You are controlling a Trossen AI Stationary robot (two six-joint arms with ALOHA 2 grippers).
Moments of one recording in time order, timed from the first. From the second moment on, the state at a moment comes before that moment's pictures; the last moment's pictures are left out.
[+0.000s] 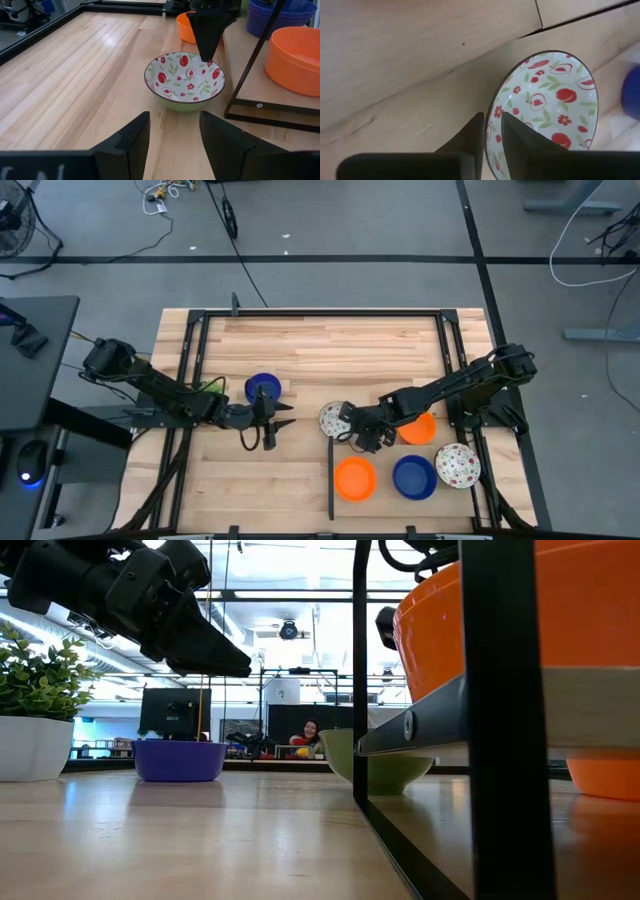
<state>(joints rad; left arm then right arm) -0.36 1.34 0.45 0.47 -0.52 -0.24 0.26 1.65 0.98 -0.43 0.07 -0.96</state>
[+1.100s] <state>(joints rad) -0.36 1.34 0.45 0.47 -0.49 -0.25 0.31 1.67 0.98 -0.37 0.21 -0.82</state>
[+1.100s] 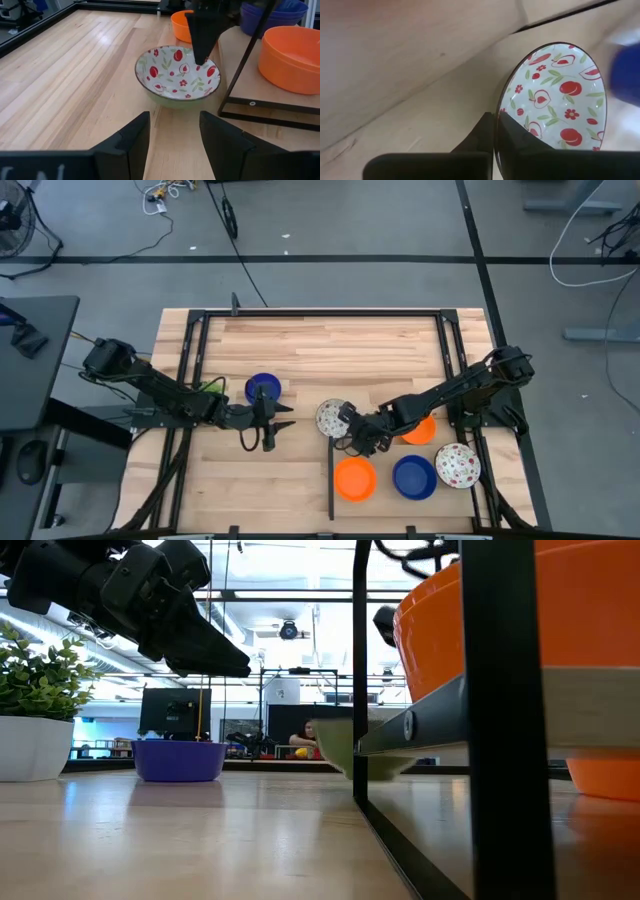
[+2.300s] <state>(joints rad) -0.36 1.34 0.45 0.45 -0.47 -0.26 0.71 1.63 1.54 -1.57 0.14 1.37</state>
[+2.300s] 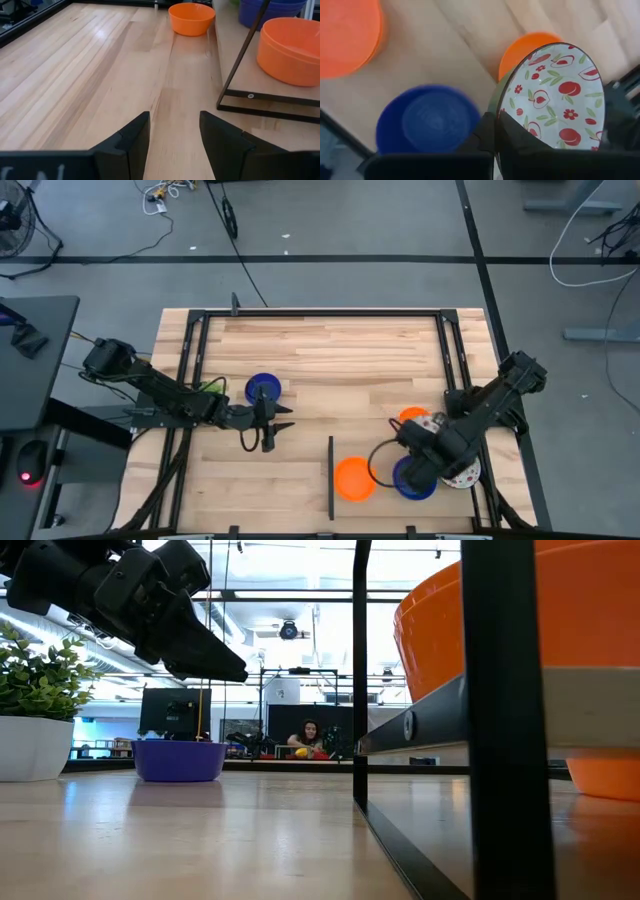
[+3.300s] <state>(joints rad) -0.36 1.34 0.45 0.44 -0.48 -0.26 1.07 1.64 1.62 -1.57 0.12 1.53</state>
